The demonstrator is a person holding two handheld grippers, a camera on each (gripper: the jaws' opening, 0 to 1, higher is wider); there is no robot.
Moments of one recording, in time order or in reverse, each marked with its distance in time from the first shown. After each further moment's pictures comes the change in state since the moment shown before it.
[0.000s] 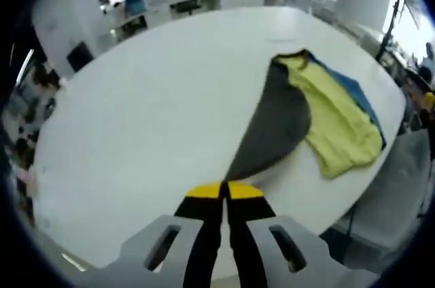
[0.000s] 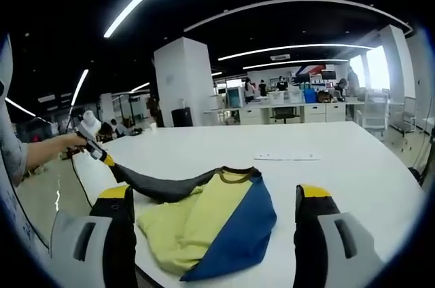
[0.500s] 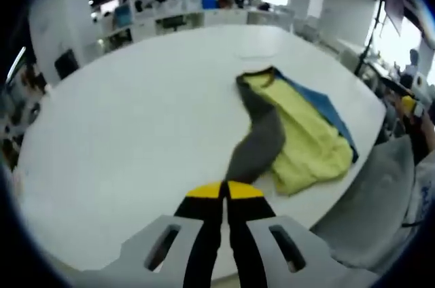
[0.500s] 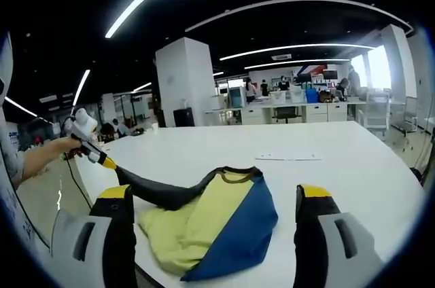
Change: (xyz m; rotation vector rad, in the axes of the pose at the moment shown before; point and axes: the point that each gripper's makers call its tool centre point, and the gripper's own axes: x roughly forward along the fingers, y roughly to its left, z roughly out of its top) left arm -0.017 -0.069 0.020 0.020 -0.111 -0.112; right arm 0.000 0.000 0.001 0.012 -0.005 0.017
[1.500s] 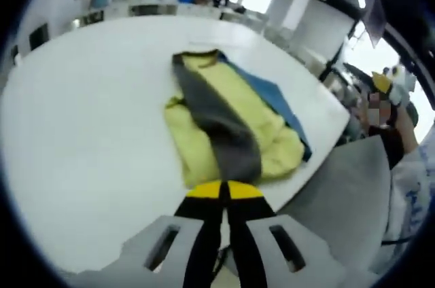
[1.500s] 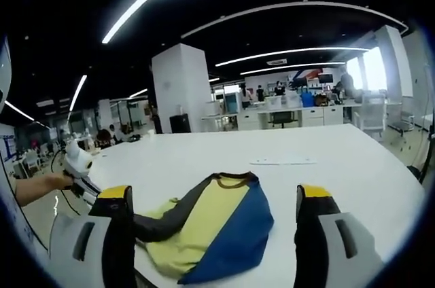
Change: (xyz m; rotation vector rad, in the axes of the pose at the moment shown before) left arm 0.032 -0.144 -0.044 -0.096 -0.026 -0.266; right arm -0.002 -0.005 0.003 0.001 -0.033 -0.024
